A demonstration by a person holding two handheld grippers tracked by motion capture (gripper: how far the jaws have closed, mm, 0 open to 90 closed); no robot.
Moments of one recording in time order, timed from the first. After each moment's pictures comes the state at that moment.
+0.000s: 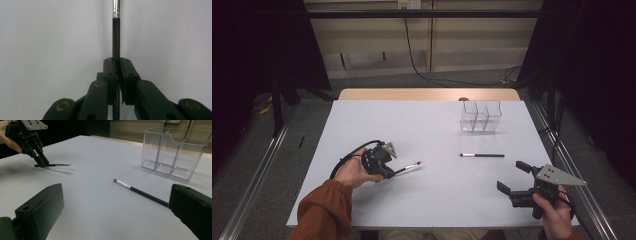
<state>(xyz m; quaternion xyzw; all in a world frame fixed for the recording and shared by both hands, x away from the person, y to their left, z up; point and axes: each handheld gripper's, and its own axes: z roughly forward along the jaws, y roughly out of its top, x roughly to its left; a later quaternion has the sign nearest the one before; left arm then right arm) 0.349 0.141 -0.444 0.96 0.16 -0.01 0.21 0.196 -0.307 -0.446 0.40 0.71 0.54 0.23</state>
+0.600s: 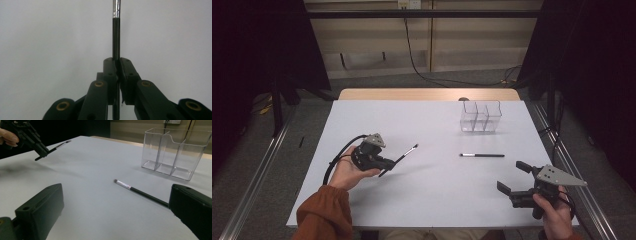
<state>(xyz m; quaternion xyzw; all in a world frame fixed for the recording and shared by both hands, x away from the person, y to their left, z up) 0.345 0.166 -0.427 0.91 0.24 0.01 0.35 0.196 -0.307 -0.446 0.39 0.71 0.54 0.23</state>
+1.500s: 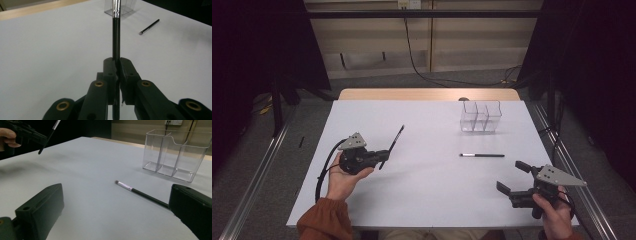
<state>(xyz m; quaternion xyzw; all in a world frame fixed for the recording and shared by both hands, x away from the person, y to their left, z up) 0.325 0.194 -0.432 0.81 0.28 0.08 0.50 0.196 -0.306 -0.446 0.39 0.71 0.55 0.23</state>
